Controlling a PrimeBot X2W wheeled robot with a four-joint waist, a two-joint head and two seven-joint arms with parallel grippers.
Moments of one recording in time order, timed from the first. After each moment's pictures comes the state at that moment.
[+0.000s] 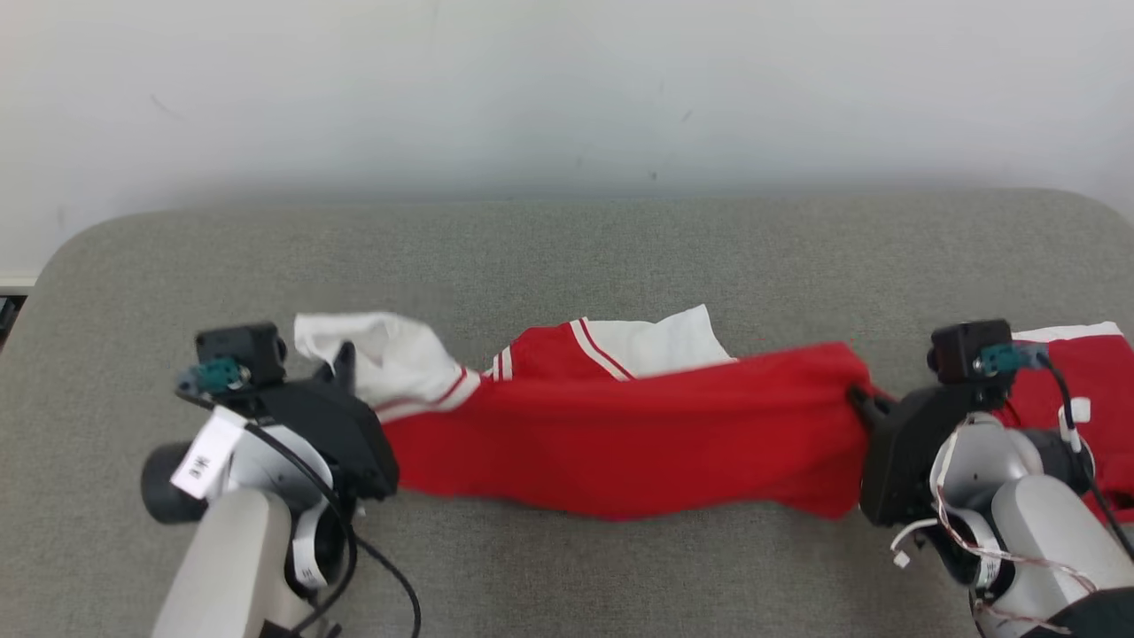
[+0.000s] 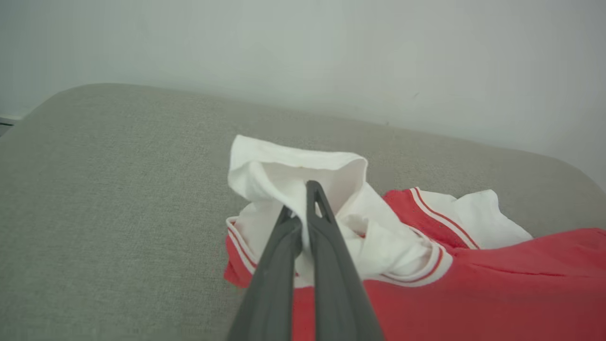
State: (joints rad) left arm -0.47 0.04 -0.20 0.37 -0.27 0.12 0.29; right arm -0.34 -0.26 0.20 0.23 0.49 -0.08 0.48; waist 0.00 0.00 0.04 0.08
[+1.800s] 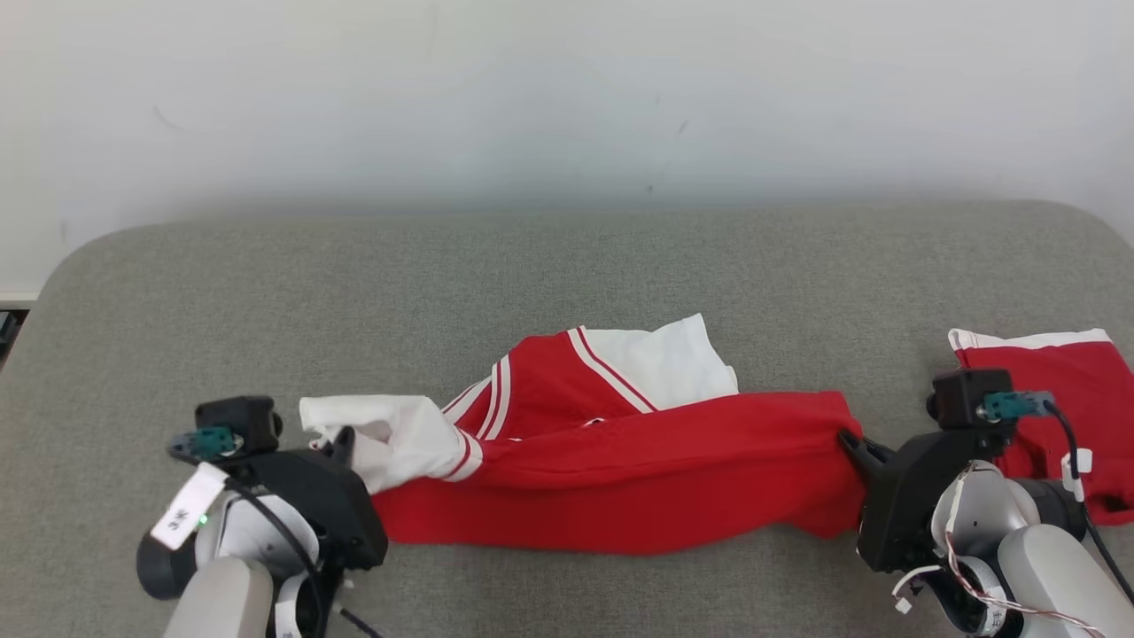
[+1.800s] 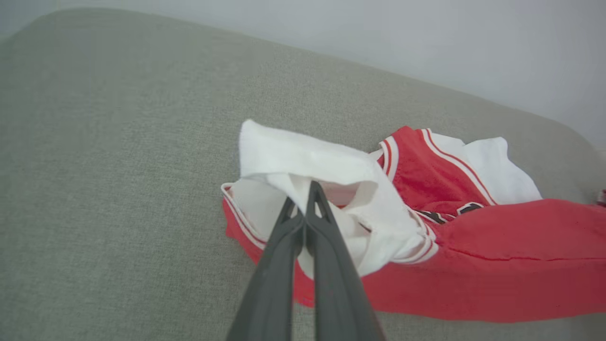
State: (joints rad) left arm -0.32 0.06 -0.20 0.33 -0.30 0.11 0.41; right arm -0.22 -0.26 0.19 0.15 0.53 -0.09 0.53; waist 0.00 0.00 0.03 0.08
